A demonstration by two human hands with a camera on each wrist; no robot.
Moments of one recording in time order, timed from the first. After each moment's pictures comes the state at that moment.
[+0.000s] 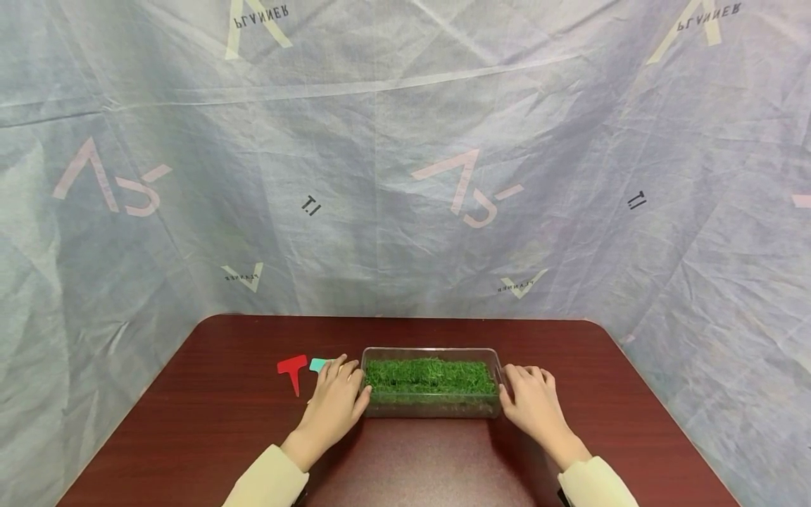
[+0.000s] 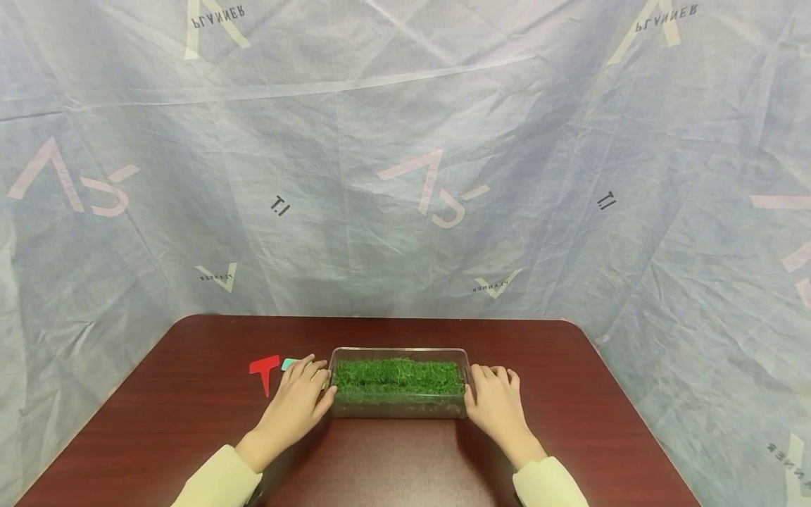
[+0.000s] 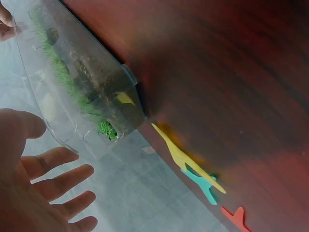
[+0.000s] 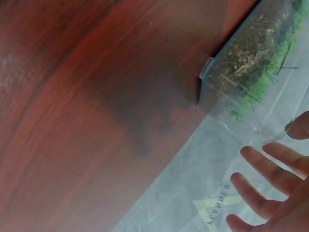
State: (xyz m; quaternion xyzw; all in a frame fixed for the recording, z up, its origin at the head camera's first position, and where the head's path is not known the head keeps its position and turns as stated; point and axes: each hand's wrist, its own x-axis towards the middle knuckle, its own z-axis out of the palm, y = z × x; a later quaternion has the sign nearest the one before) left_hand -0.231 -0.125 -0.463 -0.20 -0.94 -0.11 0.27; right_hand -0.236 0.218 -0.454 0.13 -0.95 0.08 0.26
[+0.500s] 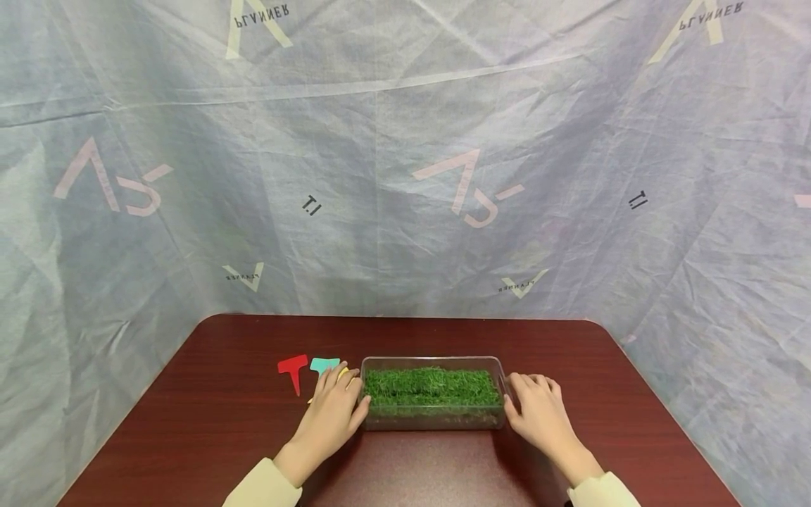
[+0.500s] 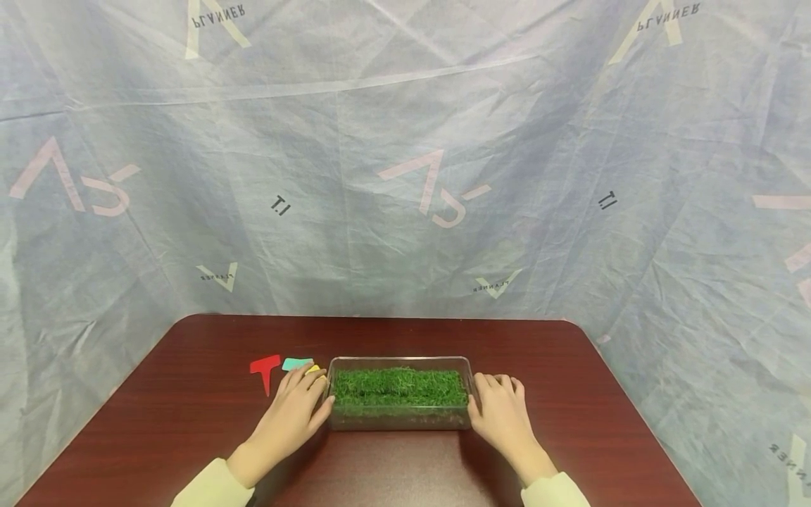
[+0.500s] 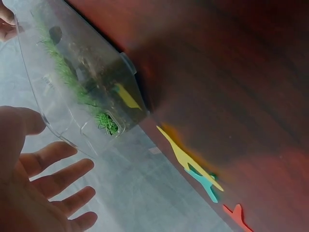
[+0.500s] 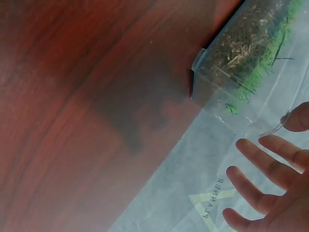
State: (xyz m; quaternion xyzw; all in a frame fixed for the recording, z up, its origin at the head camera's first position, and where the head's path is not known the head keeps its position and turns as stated) left_hand -0.214 -0.127 -0.458 -0.21 -0.94 -0.12 0.25; right_hand -0.220 0.222 -0.453 0.14 -0.95 0.09 0.26
